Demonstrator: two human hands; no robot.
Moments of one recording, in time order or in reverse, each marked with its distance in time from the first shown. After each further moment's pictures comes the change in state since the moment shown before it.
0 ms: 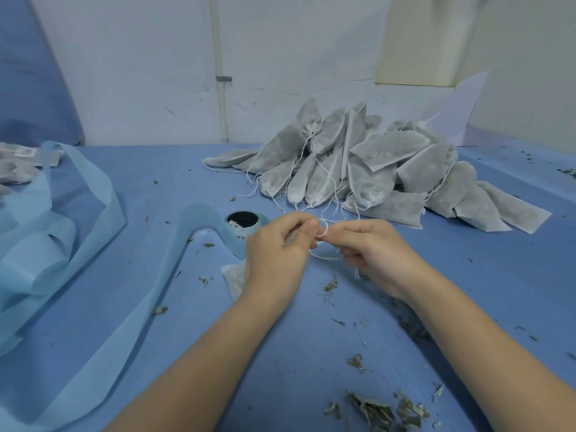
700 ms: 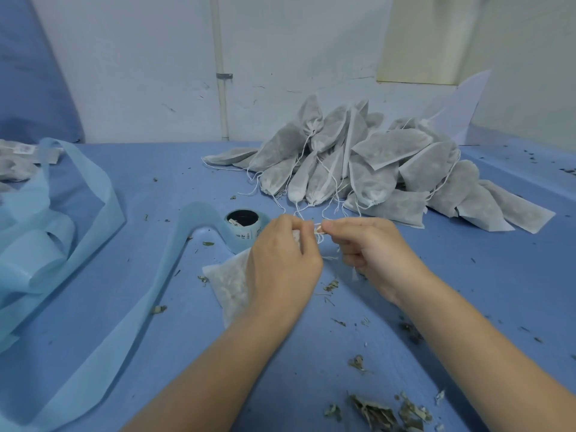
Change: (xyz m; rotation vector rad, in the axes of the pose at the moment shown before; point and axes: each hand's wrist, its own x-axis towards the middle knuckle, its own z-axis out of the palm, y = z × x) left_hand -0.006 -0.005 0.011 0.459 0.198 0.102; right_hand -0.001 0.001 0.009 0.173 0.109 0.019
